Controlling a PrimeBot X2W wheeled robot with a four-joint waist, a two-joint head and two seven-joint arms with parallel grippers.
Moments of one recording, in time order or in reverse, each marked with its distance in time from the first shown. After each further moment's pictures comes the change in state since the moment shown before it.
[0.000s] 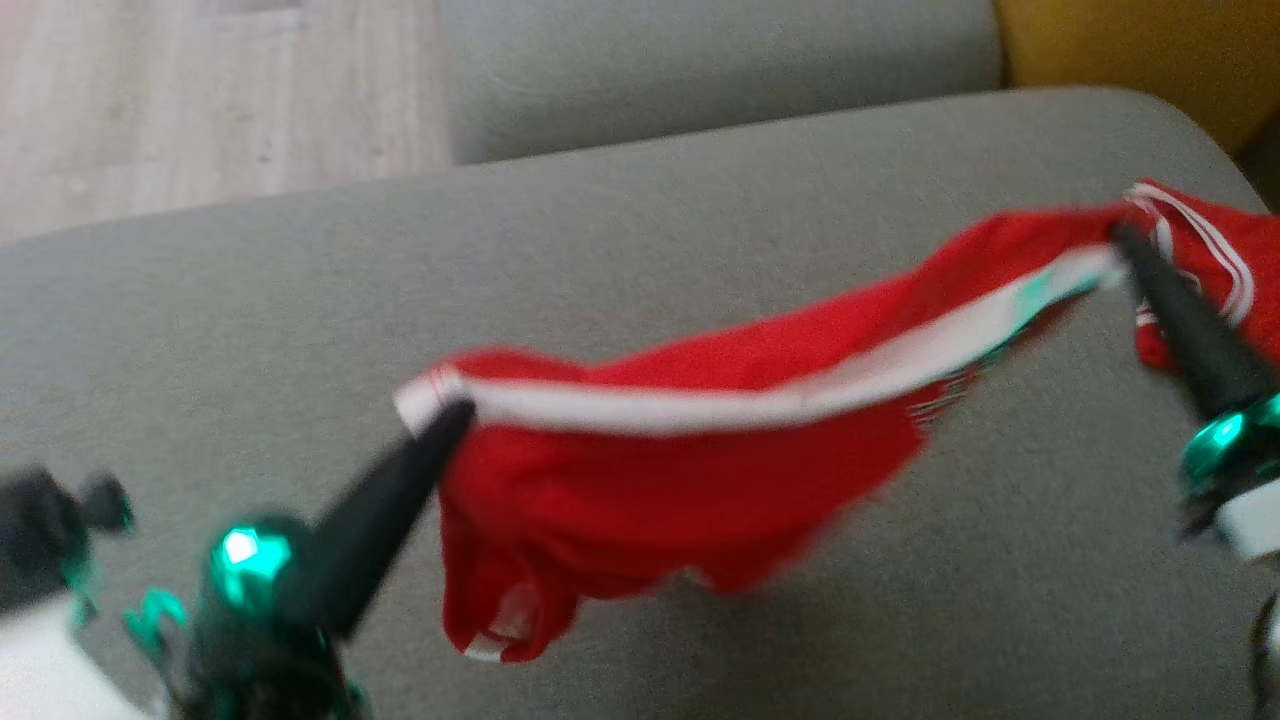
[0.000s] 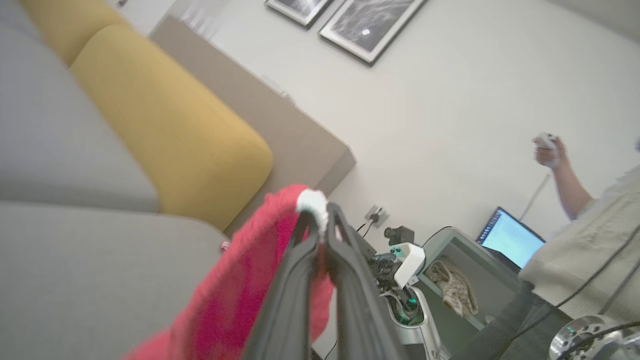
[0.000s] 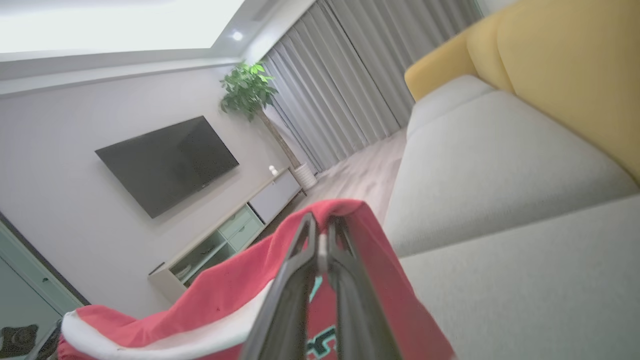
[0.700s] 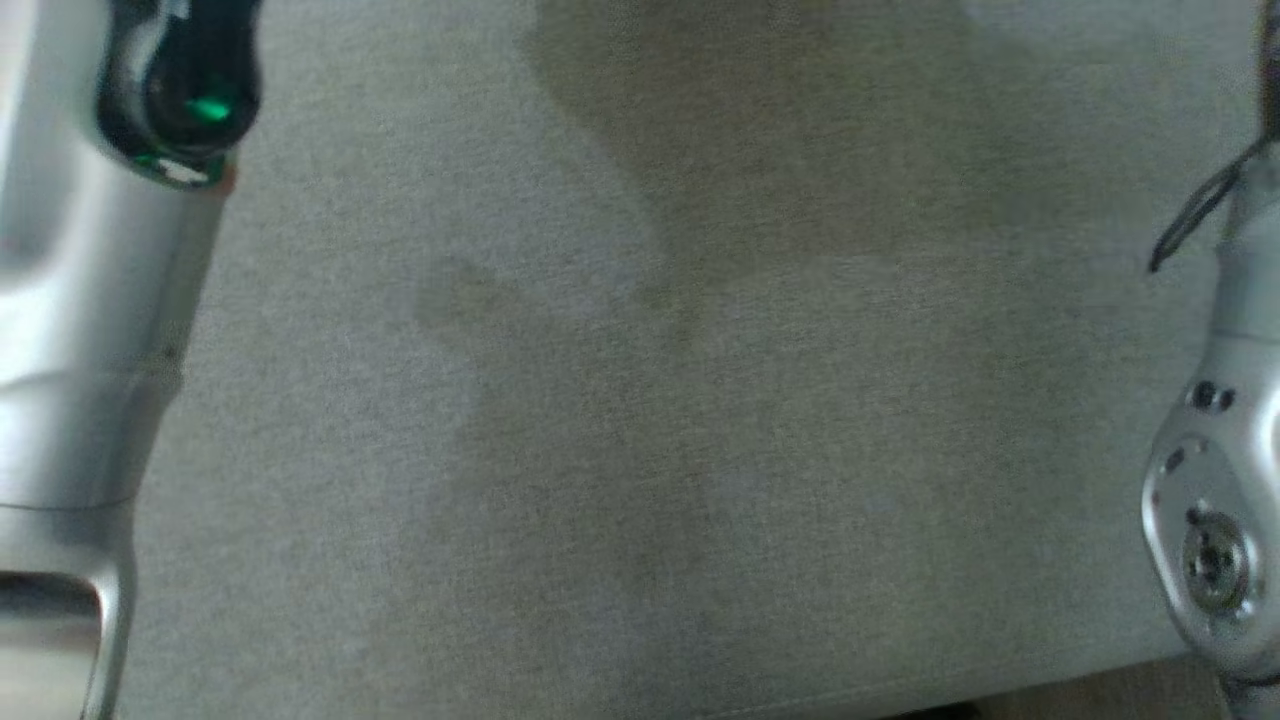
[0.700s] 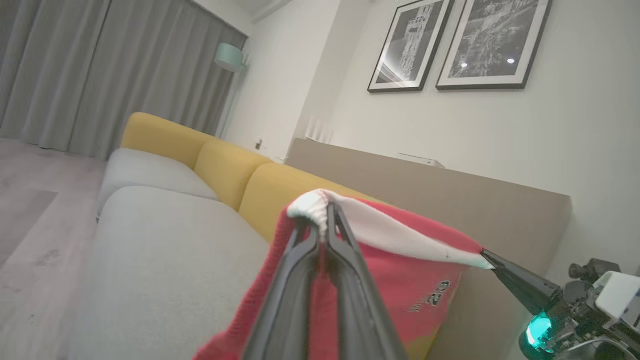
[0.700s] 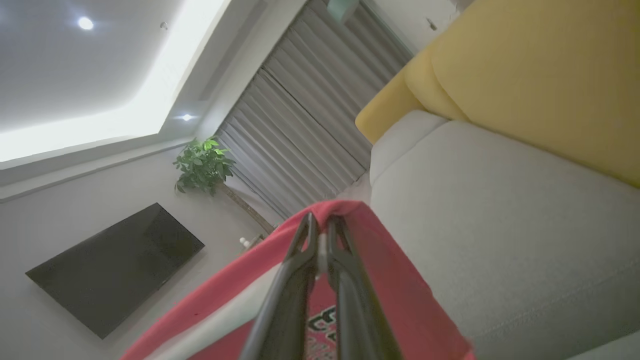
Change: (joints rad) left arm -1.168 -0.262 -0.091 0.988 0.453 -0.013 -0.207; right arm -1.114 0.010 -0.027 0.944 -0.105 0.000 -0.368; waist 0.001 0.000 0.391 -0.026
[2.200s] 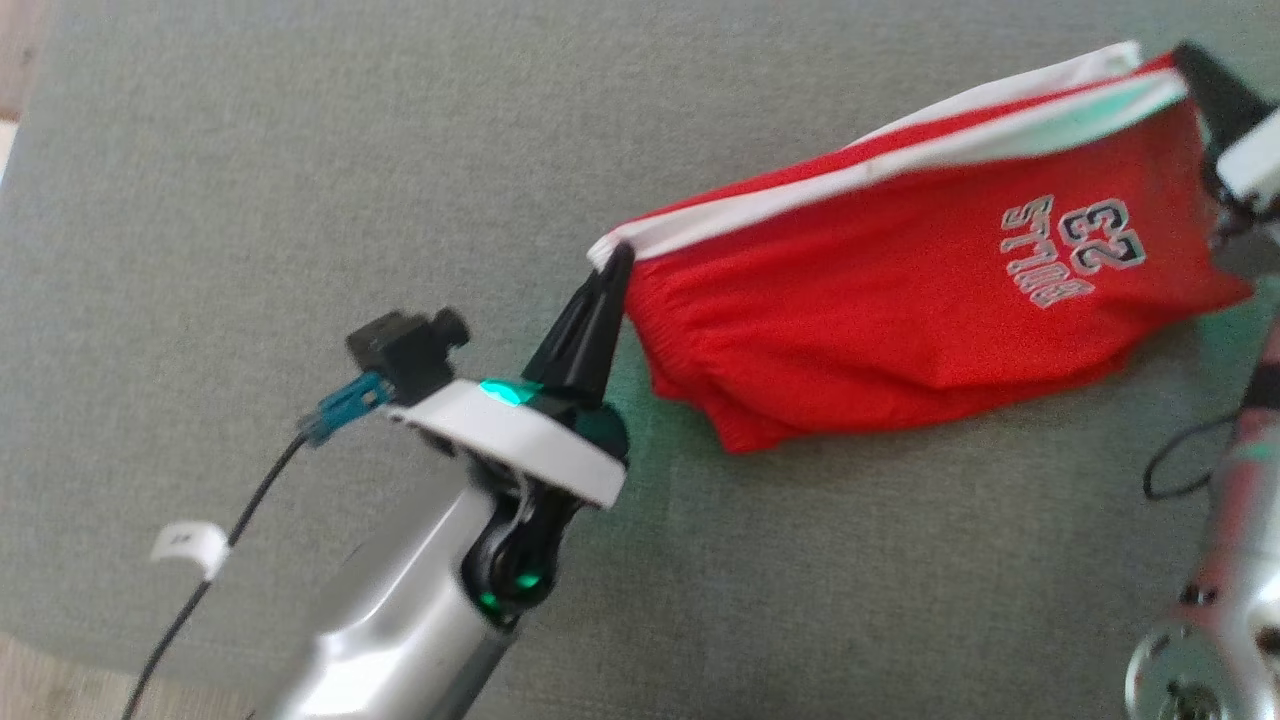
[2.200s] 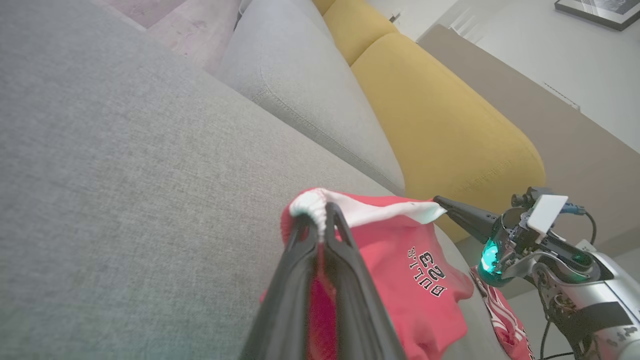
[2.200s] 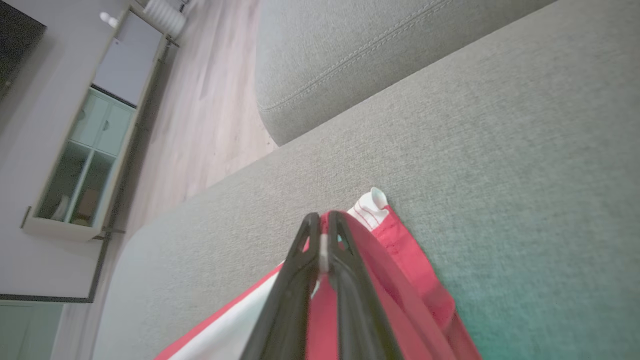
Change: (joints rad) left arm 0.613 -0.188 -0.259 0.055 -0.137 0.010 -0.127; right arm 0.426 0.005 -0.244 -0.105 -0.403 0.000 0.496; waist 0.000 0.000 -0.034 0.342
